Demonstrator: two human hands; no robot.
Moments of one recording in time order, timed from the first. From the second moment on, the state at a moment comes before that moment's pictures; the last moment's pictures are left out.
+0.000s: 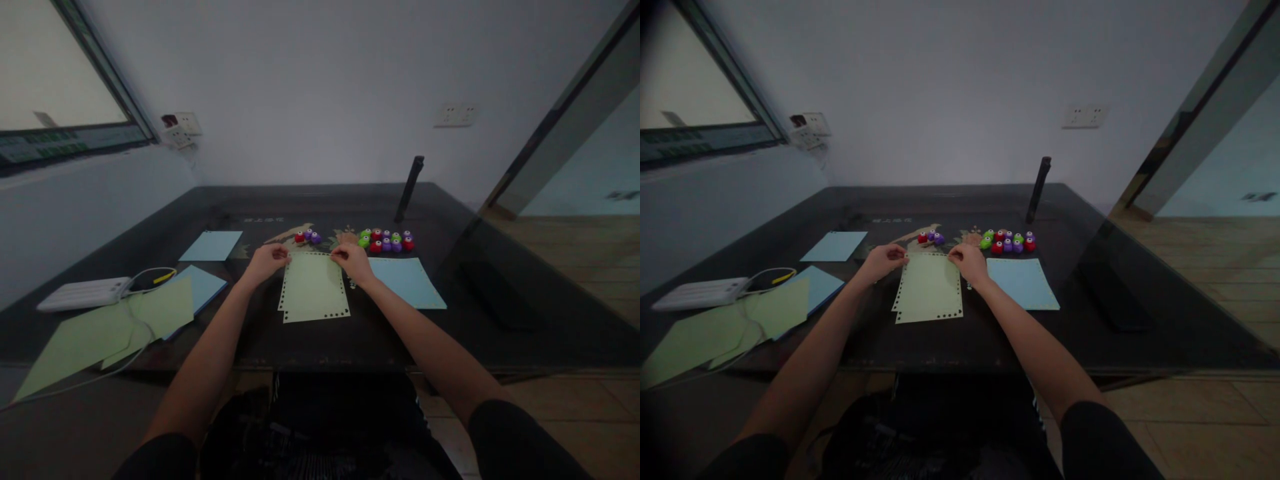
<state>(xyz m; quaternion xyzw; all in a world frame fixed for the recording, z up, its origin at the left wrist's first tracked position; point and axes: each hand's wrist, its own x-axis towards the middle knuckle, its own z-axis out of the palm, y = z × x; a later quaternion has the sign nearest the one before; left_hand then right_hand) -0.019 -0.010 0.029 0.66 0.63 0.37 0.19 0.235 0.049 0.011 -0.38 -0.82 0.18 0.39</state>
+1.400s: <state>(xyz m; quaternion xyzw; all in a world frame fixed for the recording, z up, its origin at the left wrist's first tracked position) -0.016 -0.018 0.037 0.61 0.57 0.40 0.38 0.242 0.070 0.000 -0.39 -0.67 0.48 0.41</state>
